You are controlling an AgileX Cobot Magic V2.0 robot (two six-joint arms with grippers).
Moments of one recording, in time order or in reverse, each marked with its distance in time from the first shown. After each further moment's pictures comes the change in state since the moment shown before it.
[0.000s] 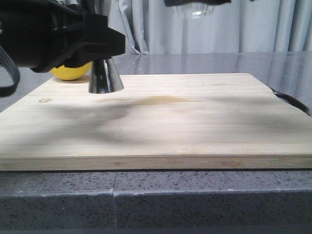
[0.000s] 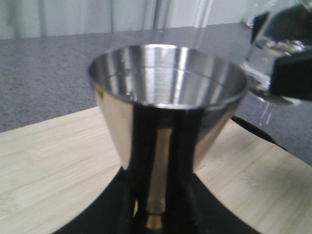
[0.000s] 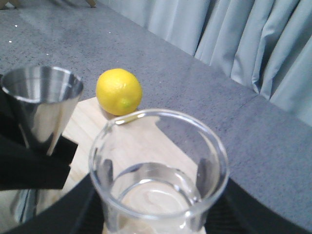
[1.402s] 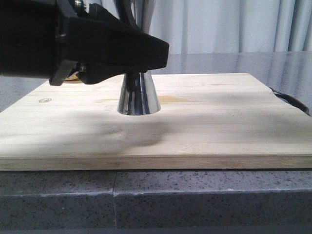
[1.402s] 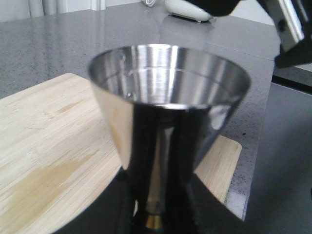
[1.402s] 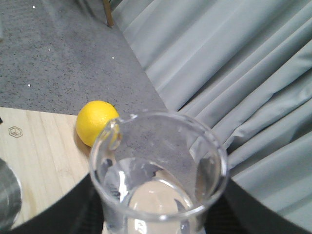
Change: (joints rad) left arm 0.000 0.000 0.000 0.502 -0.104 -0.316; right arm -0.002 0.000 -0.108 -0.496 -0.017 -0.008
